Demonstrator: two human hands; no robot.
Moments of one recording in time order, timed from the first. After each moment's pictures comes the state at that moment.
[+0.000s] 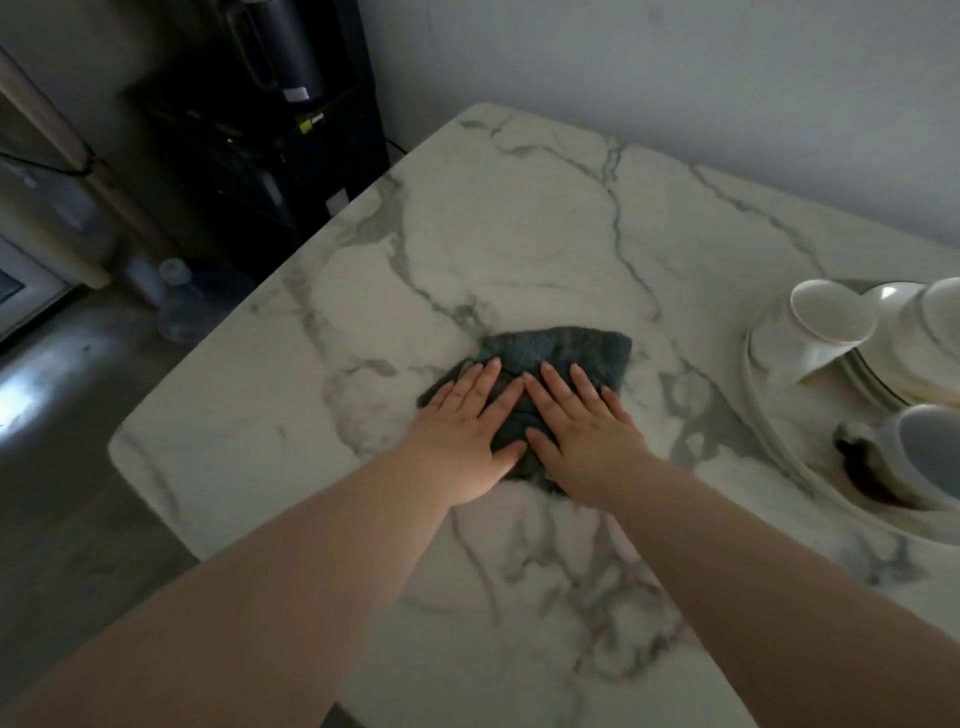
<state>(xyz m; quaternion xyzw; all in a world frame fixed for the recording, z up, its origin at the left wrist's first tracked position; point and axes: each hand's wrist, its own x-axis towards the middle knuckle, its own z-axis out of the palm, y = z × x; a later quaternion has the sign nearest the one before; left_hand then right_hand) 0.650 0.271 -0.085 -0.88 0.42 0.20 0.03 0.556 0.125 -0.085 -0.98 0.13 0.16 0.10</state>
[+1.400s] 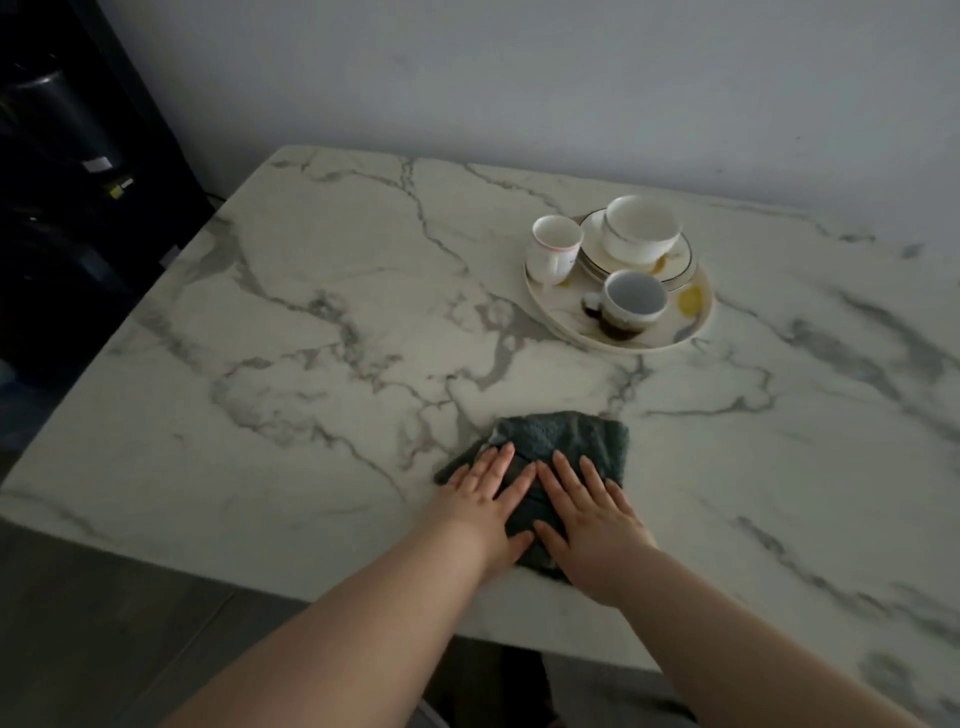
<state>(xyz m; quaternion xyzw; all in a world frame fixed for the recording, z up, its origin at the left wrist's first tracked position) 0.440 0.291 -0.074 -0.76 0.60 0.24 0.10 0.293 0.205 -0.070 -0.91 0.33 0.20 0.15</state>
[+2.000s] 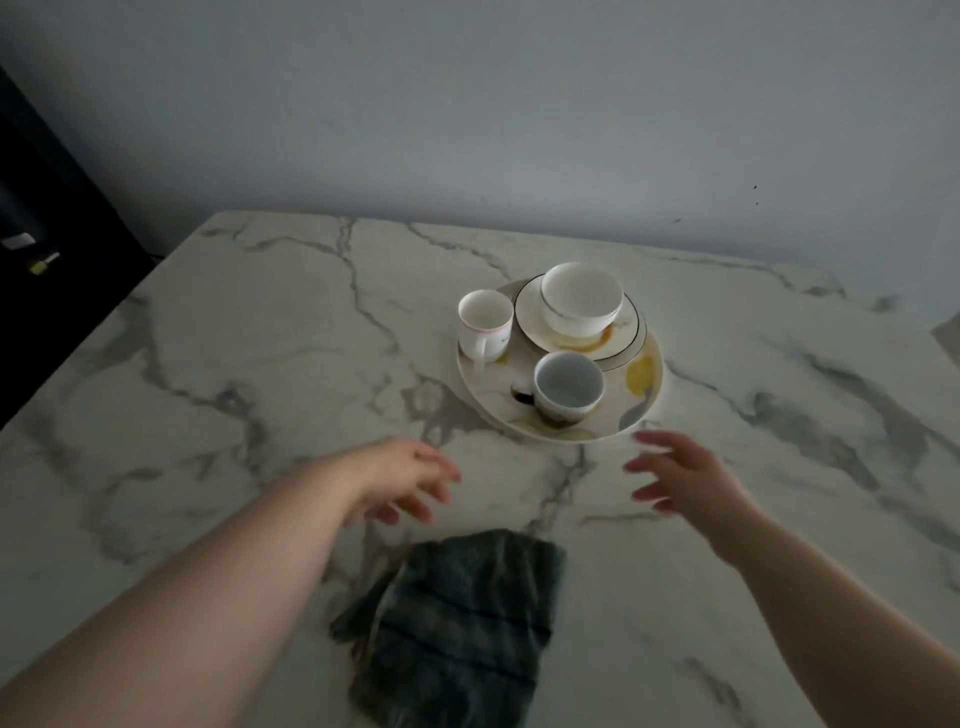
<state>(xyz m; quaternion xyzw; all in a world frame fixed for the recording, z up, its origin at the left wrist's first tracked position) 0.522 0.145 0.006 -0.76 0.25 0.57 -0.20 0.256 -0.017 -0.004 -0.61 0.56 -0.12 0.55</state>
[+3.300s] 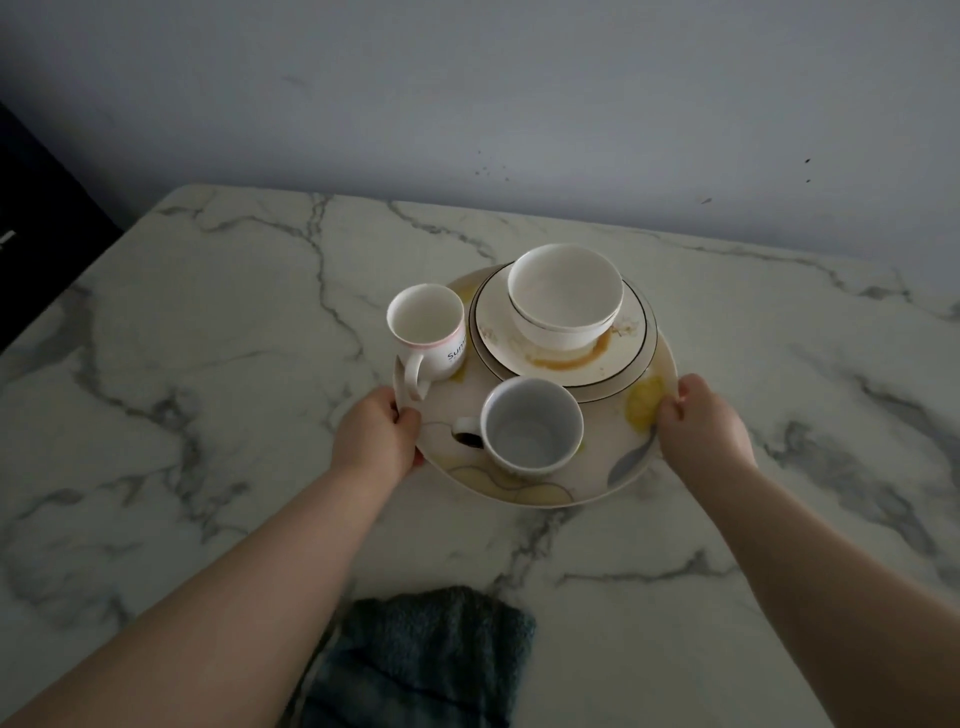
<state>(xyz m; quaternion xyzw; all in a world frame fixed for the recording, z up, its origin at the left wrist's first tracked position) 0.524 0.059 -0.039 -0.88 0.20 0.24 -0.36 0.296 -0.133 -0.034 -0.78 0.57 -0.09 0.24</state>
